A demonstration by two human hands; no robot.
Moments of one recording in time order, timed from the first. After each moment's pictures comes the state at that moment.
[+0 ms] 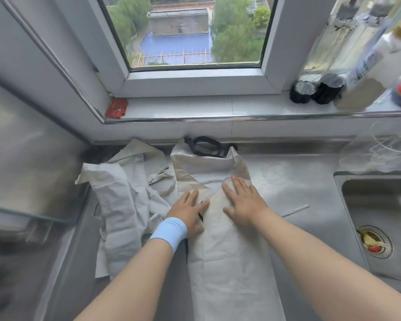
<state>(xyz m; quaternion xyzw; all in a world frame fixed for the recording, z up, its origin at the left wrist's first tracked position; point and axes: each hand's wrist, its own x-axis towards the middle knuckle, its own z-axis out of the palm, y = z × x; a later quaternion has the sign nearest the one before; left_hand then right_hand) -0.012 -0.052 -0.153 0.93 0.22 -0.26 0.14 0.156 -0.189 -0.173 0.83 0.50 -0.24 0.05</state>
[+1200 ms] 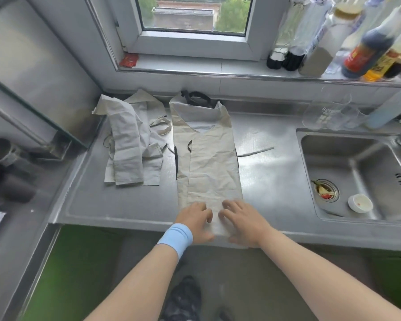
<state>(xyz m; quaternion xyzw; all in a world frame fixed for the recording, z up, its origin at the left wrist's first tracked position) -0.158 -0.285 -0.144 0.95 0.18 -0.18 0.17 -0.005 -0.430 -0.158 0.73 0.65 -0.19 0.02</state>
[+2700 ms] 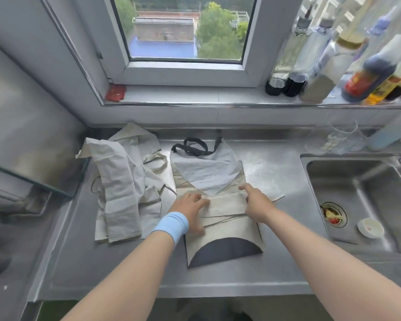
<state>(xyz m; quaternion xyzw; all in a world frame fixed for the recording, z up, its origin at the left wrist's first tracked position) -0.058 -0.130 -0.135 0.95 0.16 -0.24 0.11 0.109 -0.299 -0.123 0.90 0.26 -0.34 -0.11</state>
